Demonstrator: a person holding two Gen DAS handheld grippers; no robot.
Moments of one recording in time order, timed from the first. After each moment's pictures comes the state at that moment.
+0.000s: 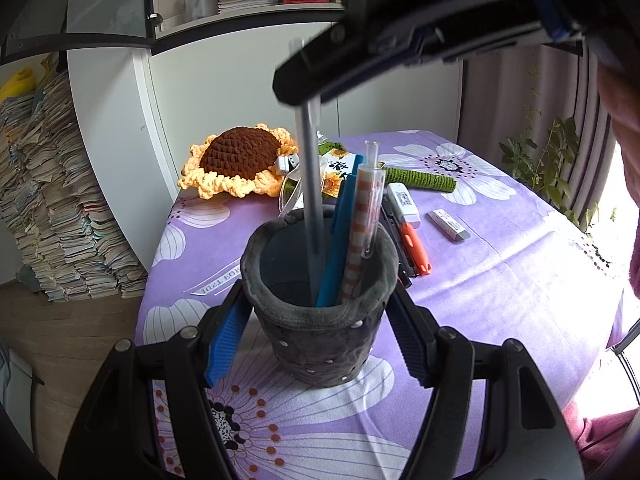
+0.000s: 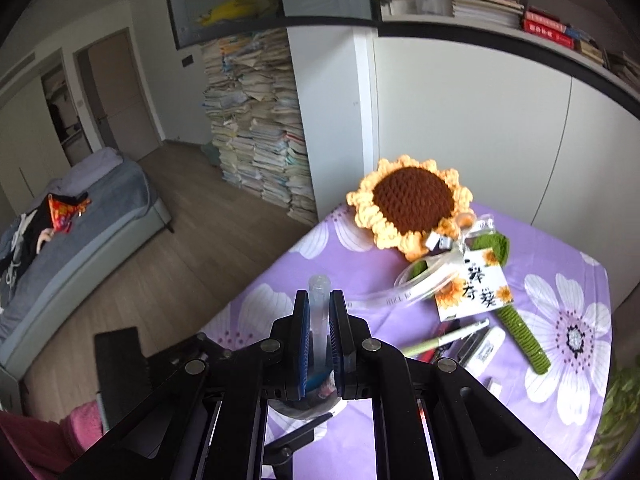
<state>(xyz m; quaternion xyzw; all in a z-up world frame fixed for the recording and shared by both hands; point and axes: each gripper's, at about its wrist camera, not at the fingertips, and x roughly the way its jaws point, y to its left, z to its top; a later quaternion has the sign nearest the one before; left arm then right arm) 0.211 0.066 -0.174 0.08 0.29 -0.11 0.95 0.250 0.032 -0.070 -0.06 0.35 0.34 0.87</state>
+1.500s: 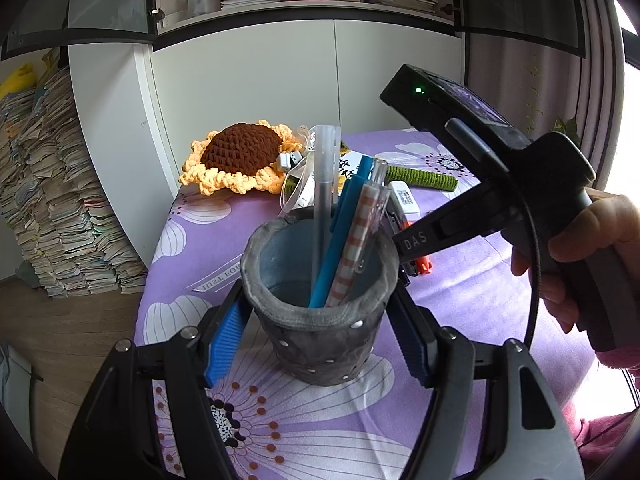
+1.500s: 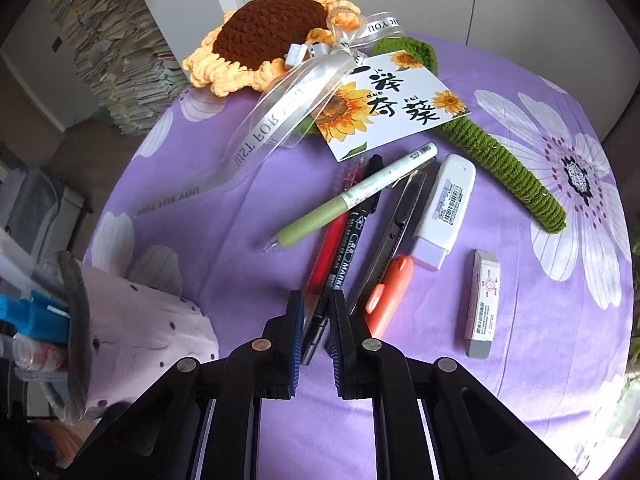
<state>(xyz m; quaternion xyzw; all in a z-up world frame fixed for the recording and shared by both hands) 0.213 0.068 -0.174 0.07 0.30 -0.11 0.94 0.317 -0.011 -0.203 -0.02 0.55 0.16 0.82</state>
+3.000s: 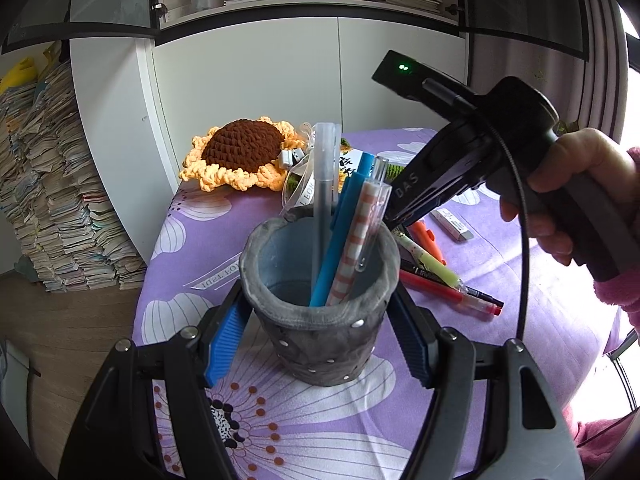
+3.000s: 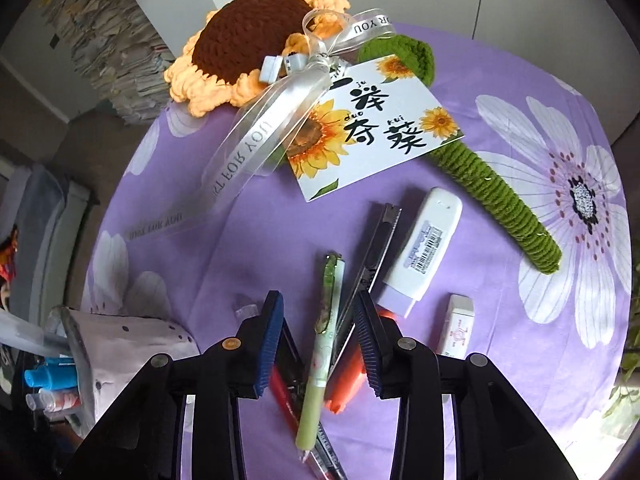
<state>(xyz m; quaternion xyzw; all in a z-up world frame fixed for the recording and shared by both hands) 0.217 0.069 -0.176 0.07 0.30 -0.11 0.94 0.354 -0.026 -0.193 -0.01 0.58 0.18 0.79</state>
